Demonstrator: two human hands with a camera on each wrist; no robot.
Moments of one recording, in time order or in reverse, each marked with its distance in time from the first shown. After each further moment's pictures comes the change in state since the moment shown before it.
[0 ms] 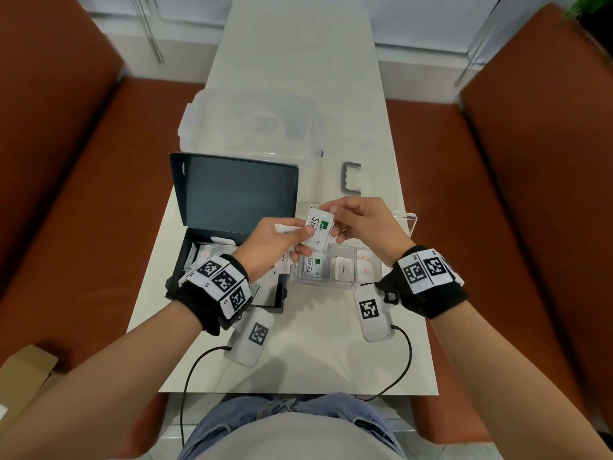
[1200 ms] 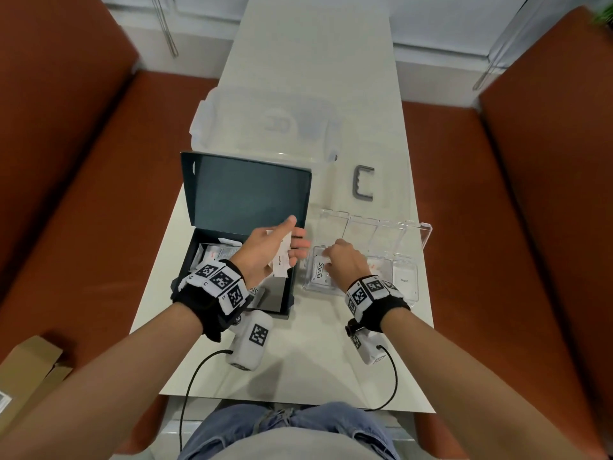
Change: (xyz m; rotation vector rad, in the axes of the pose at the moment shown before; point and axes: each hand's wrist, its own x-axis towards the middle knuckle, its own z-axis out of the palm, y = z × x) left_hand 0.012 -0.007 -0.021 -0.207 0.152 -0.240; right_hand 0.039 0.096 0.046 -1.192 -0.055 0.075
